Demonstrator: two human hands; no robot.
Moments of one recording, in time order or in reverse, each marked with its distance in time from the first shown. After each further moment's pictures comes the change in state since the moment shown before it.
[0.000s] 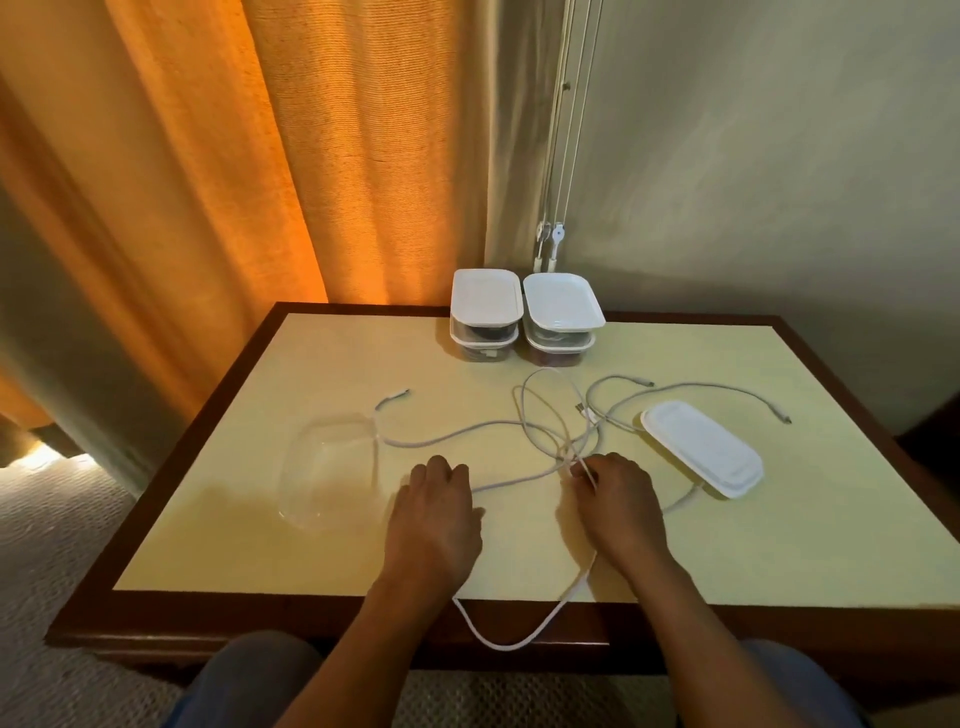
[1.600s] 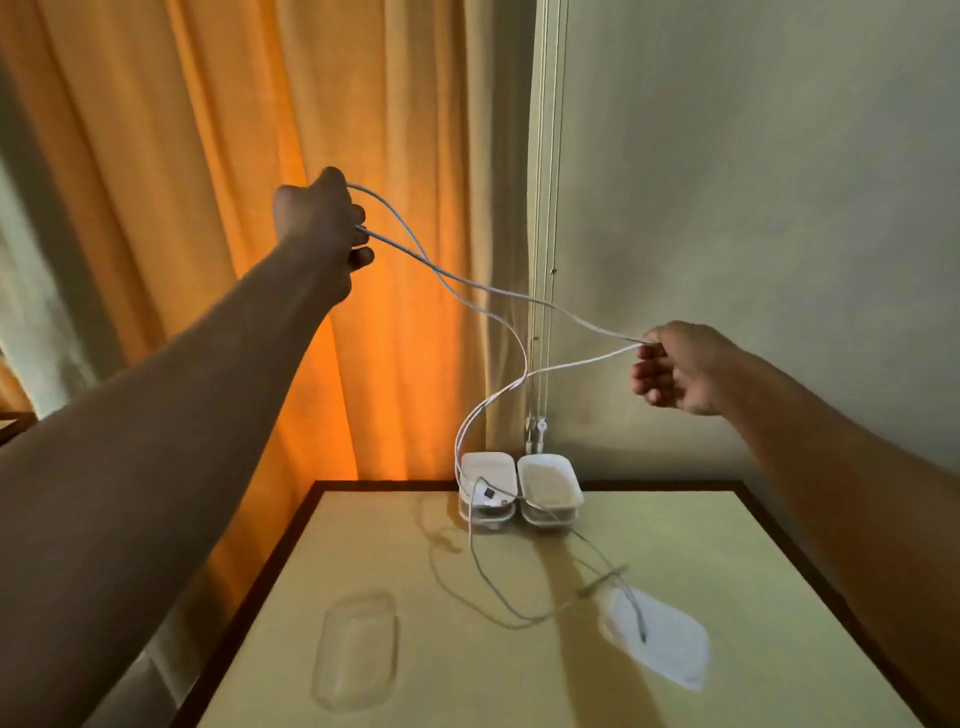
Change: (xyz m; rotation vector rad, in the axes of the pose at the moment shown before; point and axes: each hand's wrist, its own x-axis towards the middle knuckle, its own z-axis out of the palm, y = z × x) left_hand 0.095 0.035 -0.484 -1.396 0.662 -0.128; right_hand 0.110 -0.151 -0.354 0.922 -0.053 0.297
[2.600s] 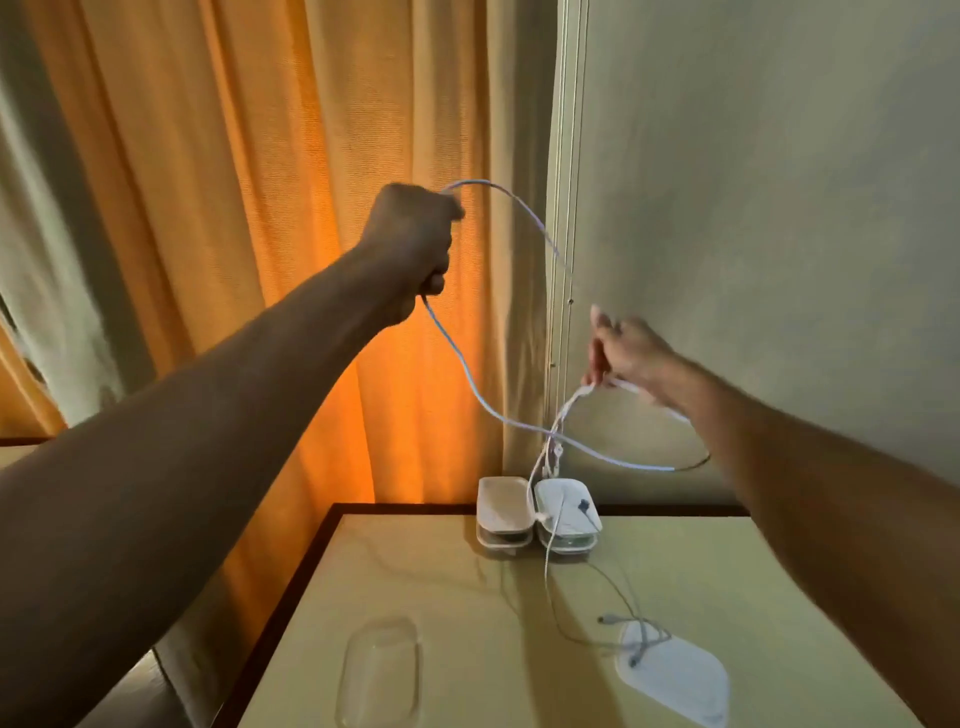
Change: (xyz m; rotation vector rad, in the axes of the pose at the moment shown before) left_hand -0.027 0.036 0.021 0.203 -0.287 0.115; right_hand 0.028 -0.035 0.062 -0.347 -0.067 -0.452
